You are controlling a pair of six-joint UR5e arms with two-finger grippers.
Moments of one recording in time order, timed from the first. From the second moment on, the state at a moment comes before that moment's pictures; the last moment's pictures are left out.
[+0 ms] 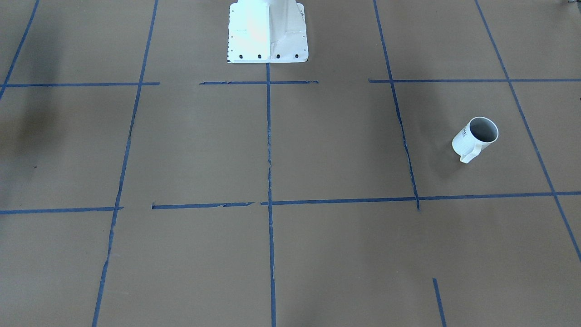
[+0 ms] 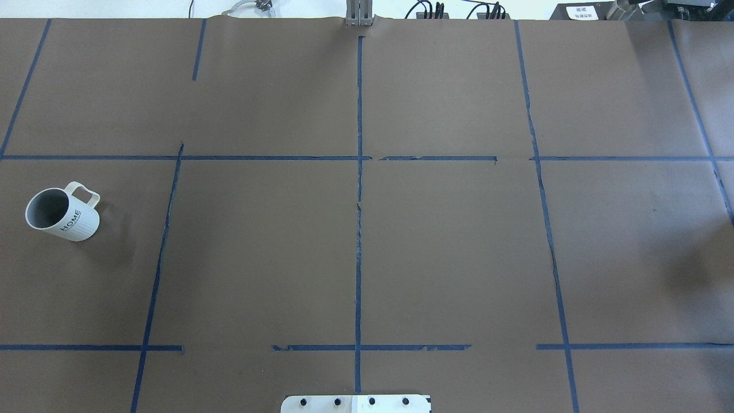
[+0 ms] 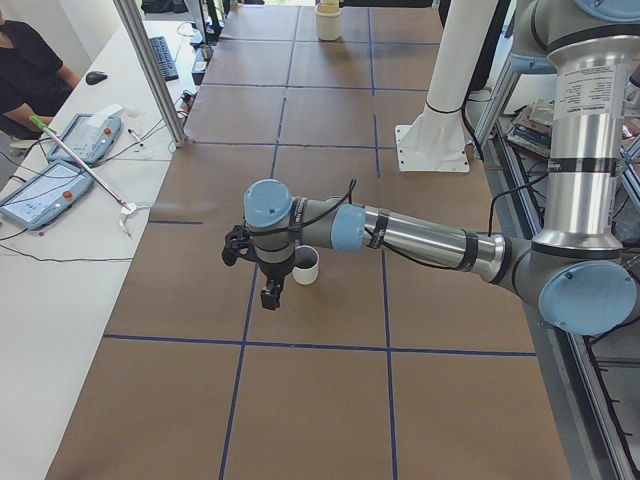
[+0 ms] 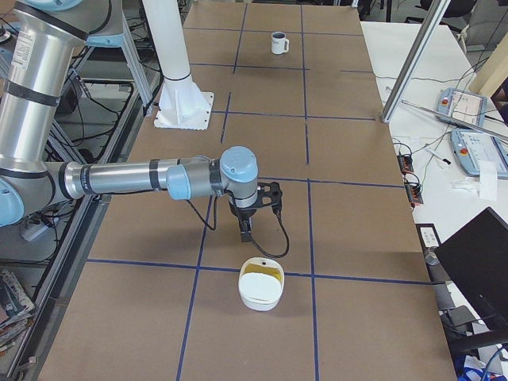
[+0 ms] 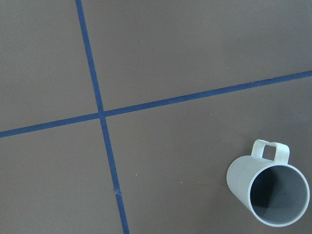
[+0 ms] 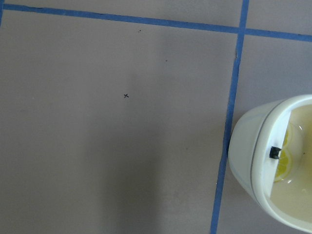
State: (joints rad) left arm -1.53 -1.52 -1.81 -1.46 -2.38 0.11; right arm 1.46 -1.92 2.02 -1.51 2.38 0.05
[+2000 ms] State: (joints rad) left arm -1.55 -1.43 -1.83 -1.46 -2.37 0.15; right arm 1.50 -1.95 1.99 -1.53 2.38 0.01
